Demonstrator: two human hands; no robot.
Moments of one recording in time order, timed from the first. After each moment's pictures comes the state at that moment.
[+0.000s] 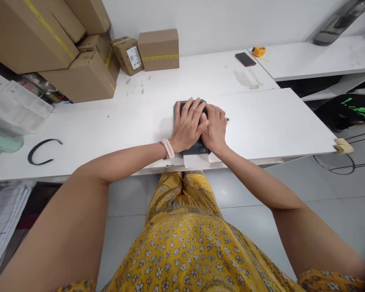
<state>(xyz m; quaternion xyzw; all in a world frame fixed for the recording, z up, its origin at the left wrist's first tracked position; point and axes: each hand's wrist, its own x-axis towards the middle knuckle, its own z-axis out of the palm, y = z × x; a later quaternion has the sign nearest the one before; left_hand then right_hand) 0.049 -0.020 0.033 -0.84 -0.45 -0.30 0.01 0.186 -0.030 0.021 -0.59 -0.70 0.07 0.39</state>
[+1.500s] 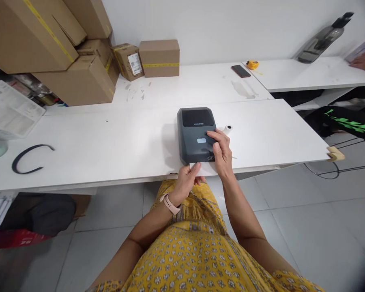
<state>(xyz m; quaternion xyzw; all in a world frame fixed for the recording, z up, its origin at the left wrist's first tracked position) 0.046 -0.142 -0.027 -0.39 -0.49 -0.44 -0.65 0.192 -0.080 -0.016 -0.46 -0.66 0.18 0.57</state>
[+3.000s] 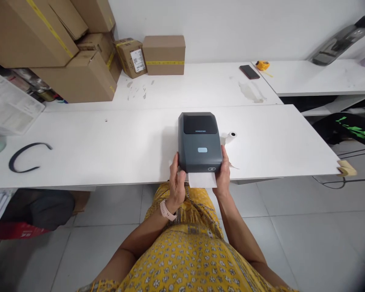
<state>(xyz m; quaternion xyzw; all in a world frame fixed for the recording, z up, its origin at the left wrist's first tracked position) 0.031 -0.135 -0.068 -0.49 -0.48 -0.61 -0.39 0.192 -0.094 -0.069 -0.54 -0.51 0.36 0.57</state>
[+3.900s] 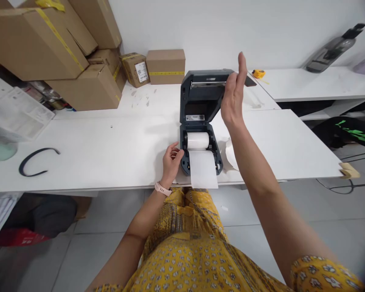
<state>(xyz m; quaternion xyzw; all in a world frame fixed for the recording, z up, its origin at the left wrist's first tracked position) -0.005 -0.048 -0.049 -0.44 -0.53 -0.59 -0.42 0.185 0.084 0.101 -0.43 -0.66 0.14 0.60</state>
